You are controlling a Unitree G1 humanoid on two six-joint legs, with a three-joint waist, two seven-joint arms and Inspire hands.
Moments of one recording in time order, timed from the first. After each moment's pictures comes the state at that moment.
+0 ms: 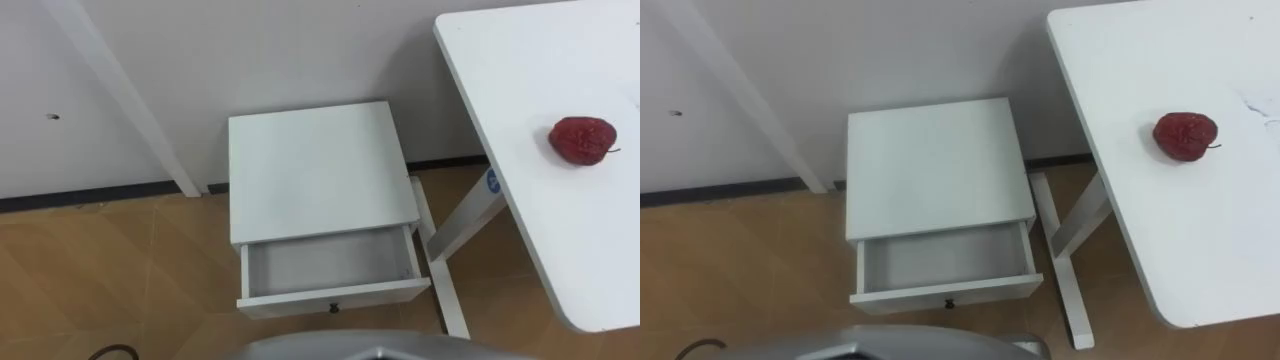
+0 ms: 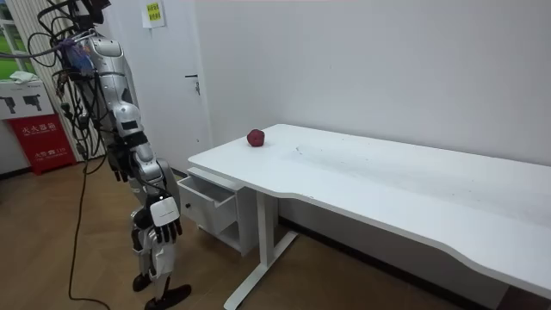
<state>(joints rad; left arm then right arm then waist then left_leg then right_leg) 0.19 0.21 0.19 1.24 0.42 0.04 0.01 0.16 -0.26 -0.22 1.34 -0.17 0.09 0.15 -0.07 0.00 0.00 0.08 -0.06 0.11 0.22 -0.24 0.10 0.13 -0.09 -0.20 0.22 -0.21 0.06</state>
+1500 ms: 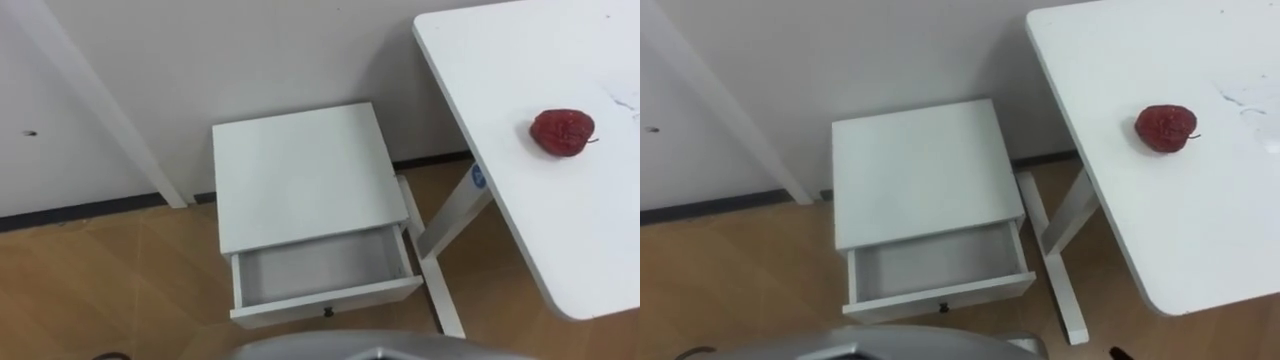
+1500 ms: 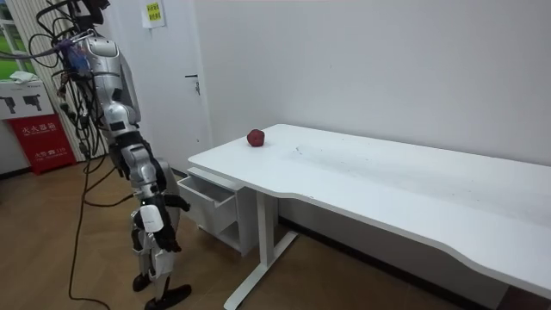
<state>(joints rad) 0.21 0.21 0.24 1.25 0.42 0.02 0.13 0.20 -0.25 -0.58 1.31 0.71 -0.02 -0.19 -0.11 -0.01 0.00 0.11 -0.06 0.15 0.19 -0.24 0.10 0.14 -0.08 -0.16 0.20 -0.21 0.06</state>
